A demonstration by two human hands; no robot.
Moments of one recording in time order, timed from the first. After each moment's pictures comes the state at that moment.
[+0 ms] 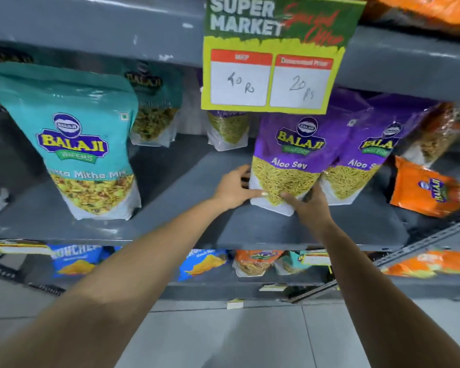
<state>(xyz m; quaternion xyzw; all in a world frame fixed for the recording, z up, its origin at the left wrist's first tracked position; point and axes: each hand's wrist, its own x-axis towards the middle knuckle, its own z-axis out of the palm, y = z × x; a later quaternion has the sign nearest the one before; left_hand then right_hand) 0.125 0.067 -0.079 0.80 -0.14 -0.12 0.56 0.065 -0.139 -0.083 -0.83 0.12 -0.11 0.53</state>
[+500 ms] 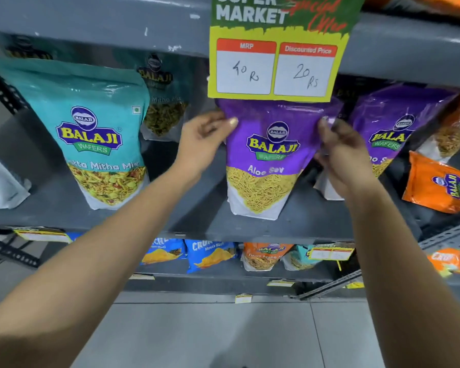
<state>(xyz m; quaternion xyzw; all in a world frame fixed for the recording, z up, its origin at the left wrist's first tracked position) 0.112 0.136 0.010 0.64 -0.10 0.08 0.76 0.070 -0.107 0.042 -0.68 0.04 -0.12 0.72</state>
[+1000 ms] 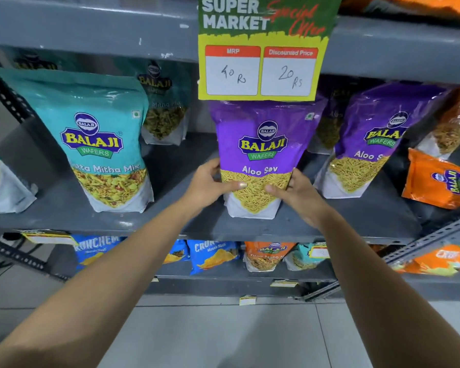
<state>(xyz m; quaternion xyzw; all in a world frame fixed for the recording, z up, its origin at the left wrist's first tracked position) 0.088 0.130 -0.056 0.76 -0.09 -0.06 0.64 0.062 -0.100 -0.053 -0.77 0.02 0.07 0.64</state>
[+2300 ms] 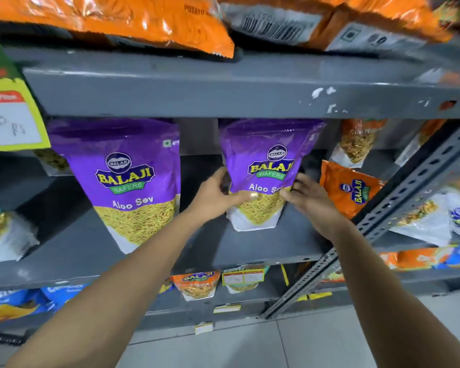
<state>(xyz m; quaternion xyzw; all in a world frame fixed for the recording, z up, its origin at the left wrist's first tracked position) 0.120 -0.109 -0.043 0.75 -0.18 -0.09 0.63 0.054 -0.337 -0.016 -0.75 0.09 -0.01 0.65</state>
